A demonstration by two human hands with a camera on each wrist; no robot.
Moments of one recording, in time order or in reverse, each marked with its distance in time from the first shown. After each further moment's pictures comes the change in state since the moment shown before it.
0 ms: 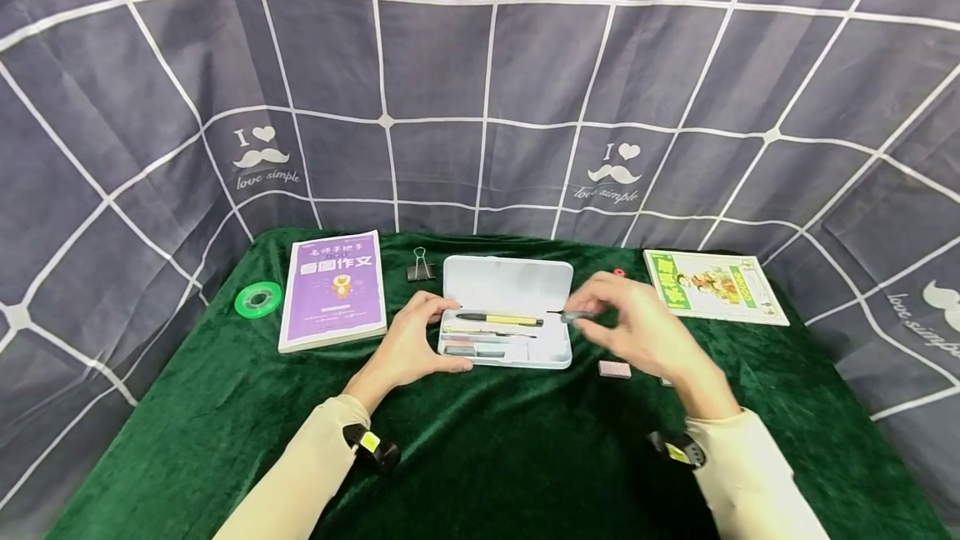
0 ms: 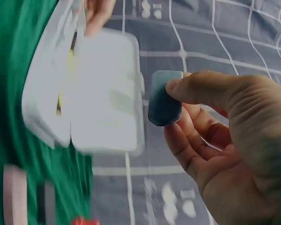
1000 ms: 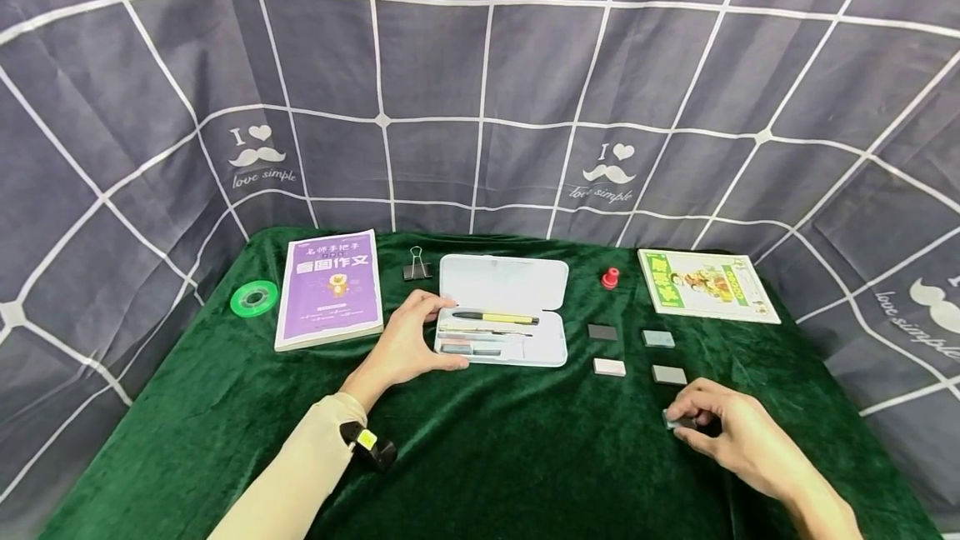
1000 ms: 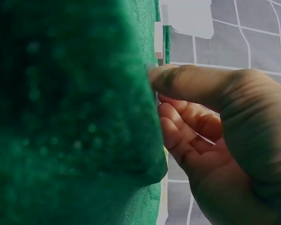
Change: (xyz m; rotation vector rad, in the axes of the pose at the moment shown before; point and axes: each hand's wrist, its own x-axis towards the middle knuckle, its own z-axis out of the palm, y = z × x) left_hand -0.001 0.001 0.000 -0.005 0.013 0.010; right_hand -0.173 0.044 -0.022 -0.080 -0.035 0.207
